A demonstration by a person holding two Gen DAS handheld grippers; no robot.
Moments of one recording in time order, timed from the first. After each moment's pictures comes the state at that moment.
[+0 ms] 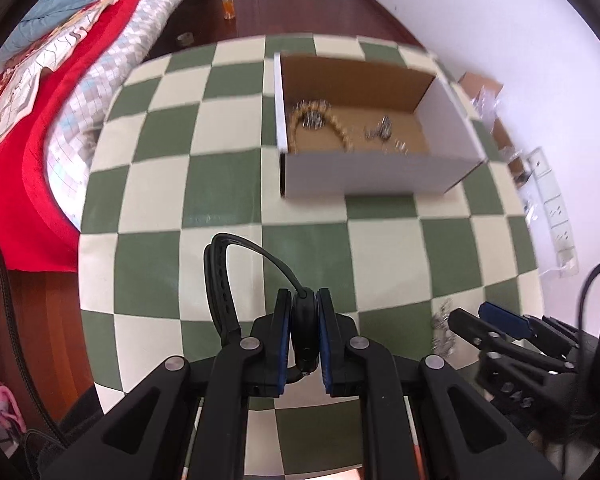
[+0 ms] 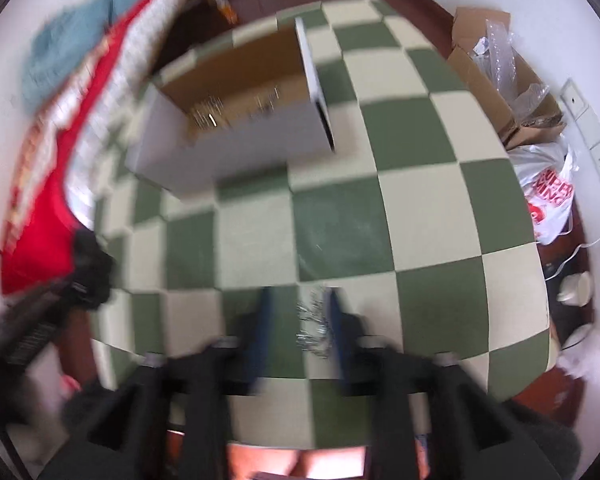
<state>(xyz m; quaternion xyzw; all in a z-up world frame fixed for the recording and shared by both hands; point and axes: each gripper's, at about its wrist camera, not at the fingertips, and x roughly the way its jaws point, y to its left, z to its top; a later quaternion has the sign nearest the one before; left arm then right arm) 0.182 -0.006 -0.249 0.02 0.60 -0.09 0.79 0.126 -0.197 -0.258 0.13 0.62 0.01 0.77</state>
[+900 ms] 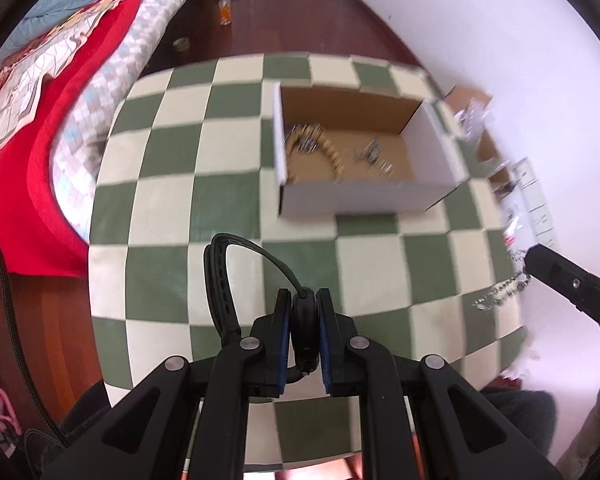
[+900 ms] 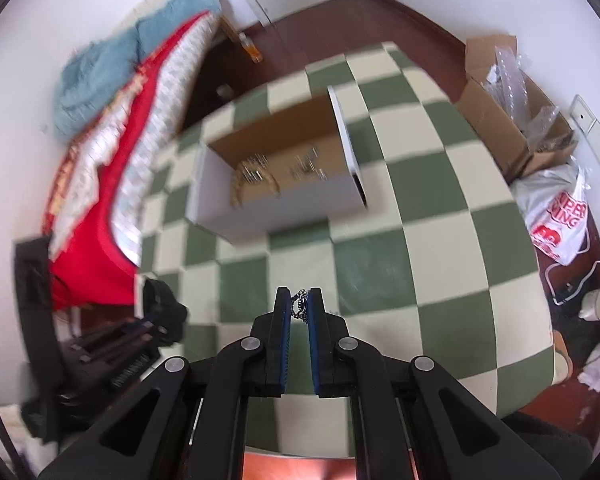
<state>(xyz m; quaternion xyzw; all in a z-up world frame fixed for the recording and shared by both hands) 0.189 0.004 -0.200 -0.01 0.59 -0.11 0.80 0.125 -0.212 -0.167 0.21 0.53 0.06 0.82</state>
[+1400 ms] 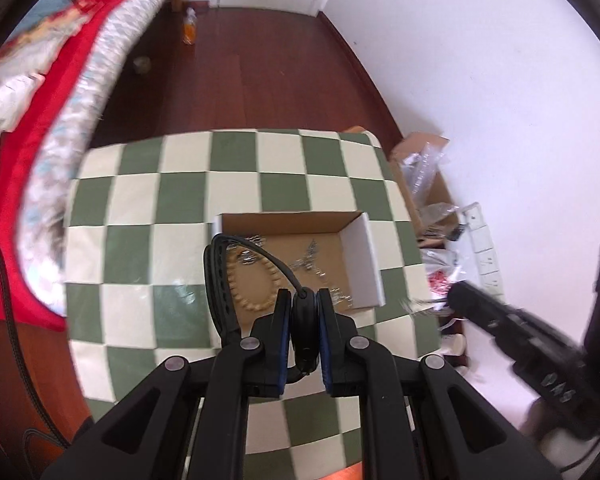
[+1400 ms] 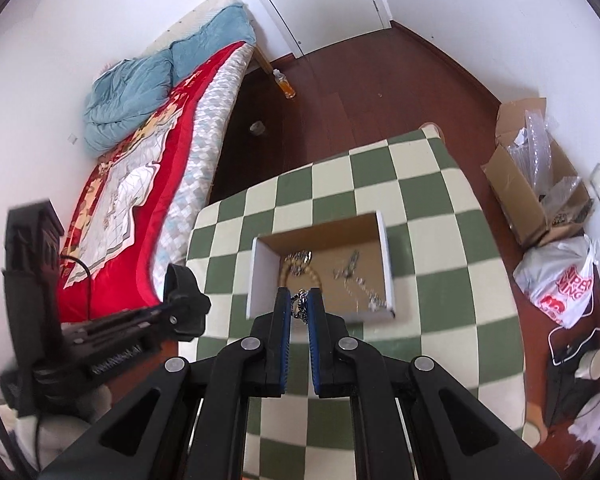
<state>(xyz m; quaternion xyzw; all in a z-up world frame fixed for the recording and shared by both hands) 0.300 -0.022 -0.141 -0.08 0.59 -0.18 0.78 0.216 -0.217 -0.097 0.19 0.50 0.08 0.84</state>
